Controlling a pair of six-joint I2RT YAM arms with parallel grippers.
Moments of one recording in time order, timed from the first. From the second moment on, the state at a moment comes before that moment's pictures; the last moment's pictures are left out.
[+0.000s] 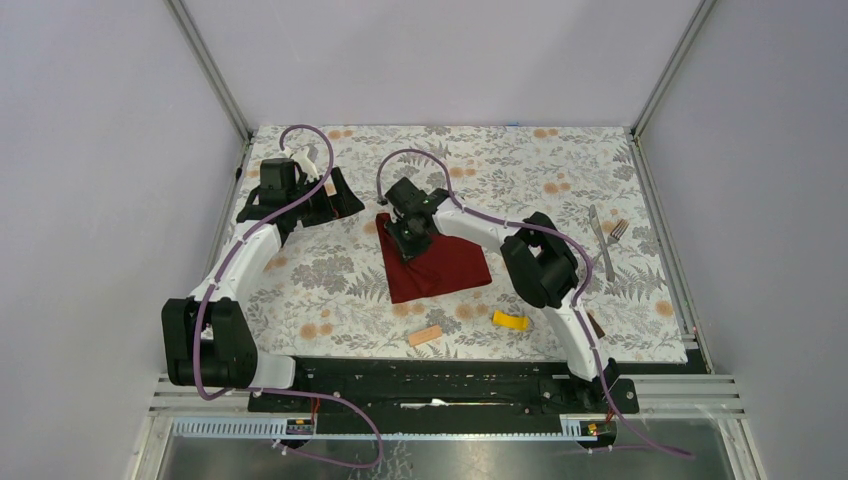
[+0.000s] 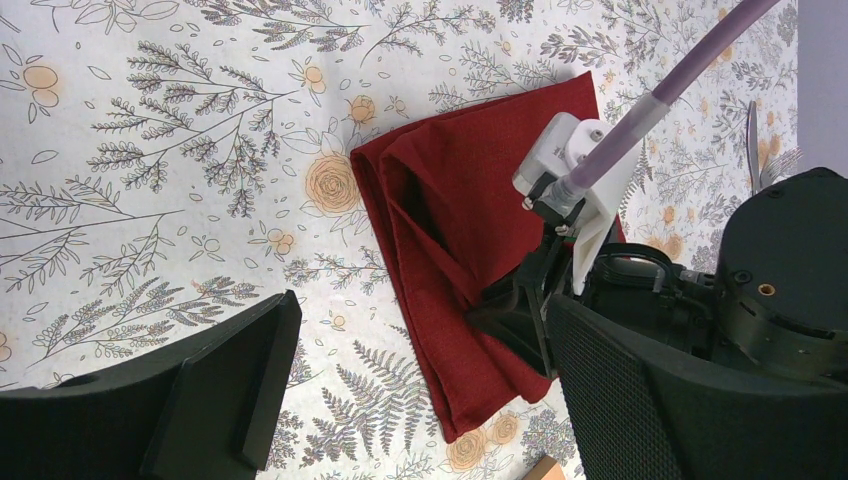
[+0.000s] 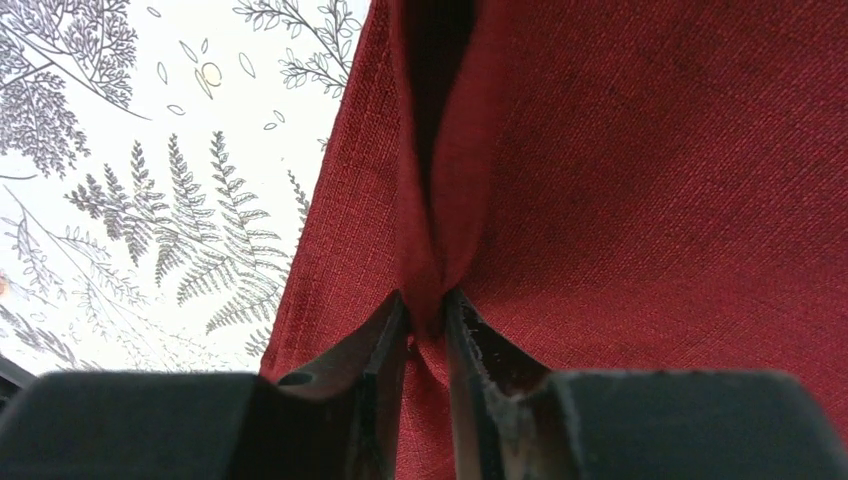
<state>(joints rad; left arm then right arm) -0.04 1.37 1.02 -0.33 0.42 -0.36 0.82 2.26 1.80 -0.68 -0.14 0.25</state>
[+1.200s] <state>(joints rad) -0.17 1.74 0.96 -0.11 0.61 -0.67 0.60 1.86 0.94 0.22 -0.65 0.82</state>
